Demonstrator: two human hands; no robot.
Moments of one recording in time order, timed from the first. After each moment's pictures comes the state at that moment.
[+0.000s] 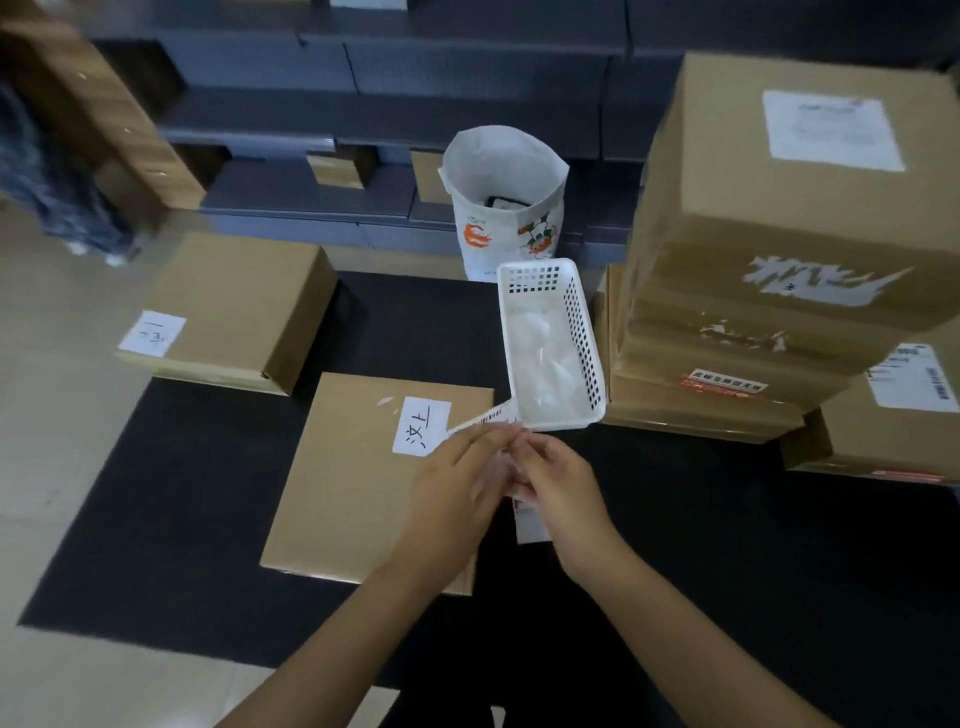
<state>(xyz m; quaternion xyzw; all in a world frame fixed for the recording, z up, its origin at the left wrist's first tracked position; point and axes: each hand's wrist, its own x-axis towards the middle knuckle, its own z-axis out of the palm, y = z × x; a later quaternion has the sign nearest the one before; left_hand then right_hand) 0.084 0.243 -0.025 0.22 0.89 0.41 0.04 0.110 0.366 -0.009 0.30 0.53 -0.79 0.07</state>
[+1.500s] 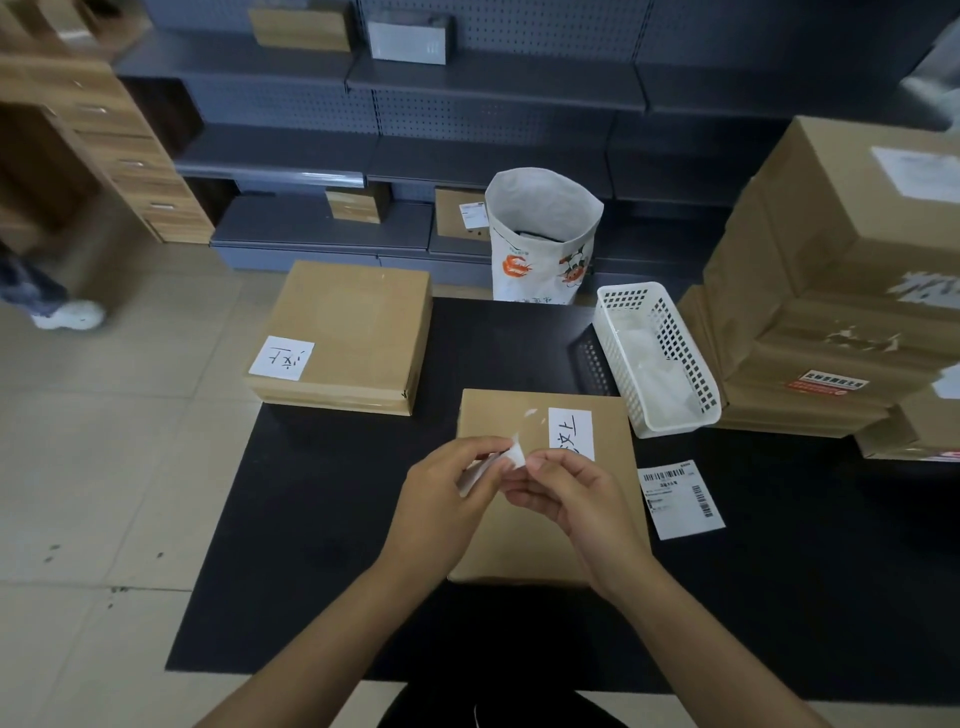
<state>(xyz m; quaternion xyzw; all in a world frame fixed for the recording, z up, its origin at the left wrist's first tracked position) 0.029 0.012 0.015 0.22 0.83 0.50 0.07 0.082 0.153 0.028 0.27 0.54 -0.80 0.00</state>
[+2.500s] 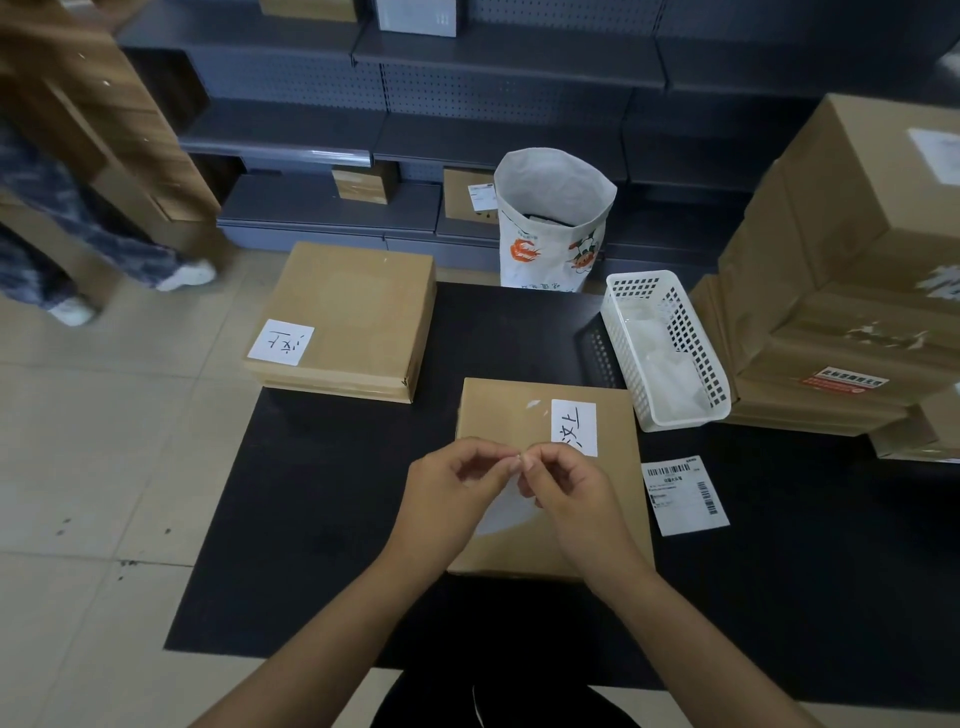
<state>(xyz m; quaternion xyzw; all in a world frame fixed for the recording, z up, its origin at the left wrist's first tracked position) 0.030 0.026 0.019 0.10 0.79 0.59 0.17 0.080 0.158 0.003 0.21 0.71 -0.67 -0.02</state>
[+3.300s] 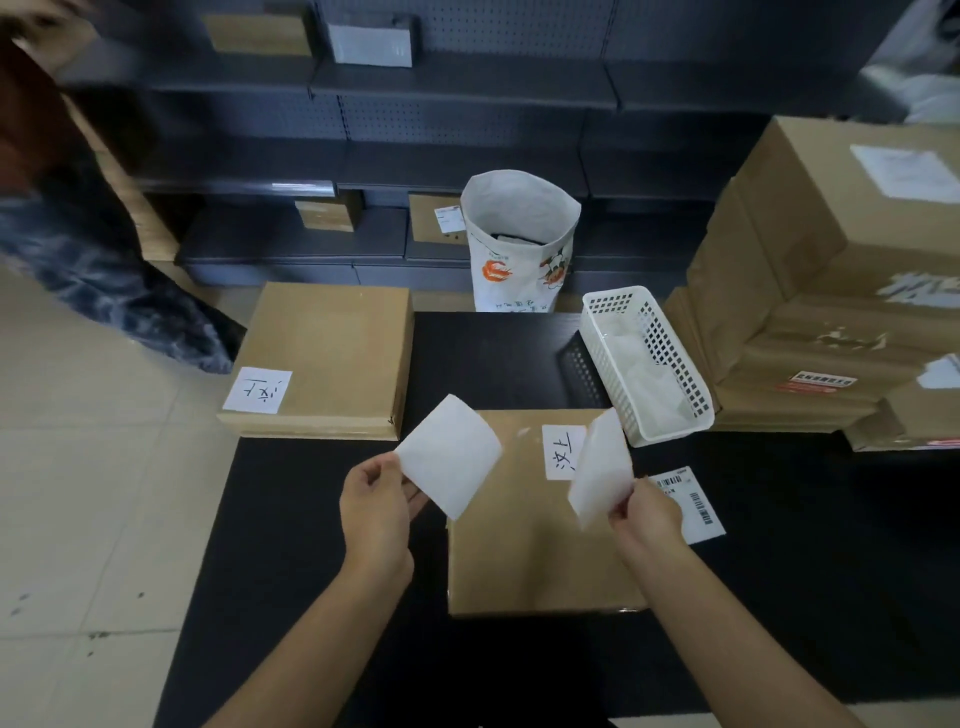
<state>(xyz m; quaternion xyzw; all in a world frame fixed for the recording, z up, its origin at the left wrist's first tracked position) -0.020 0.009 0.003 -0.30 0.62 0.70 0.15 0.052 0.215 -0.028 0.62 0.32 -0.70 -0.16</state>
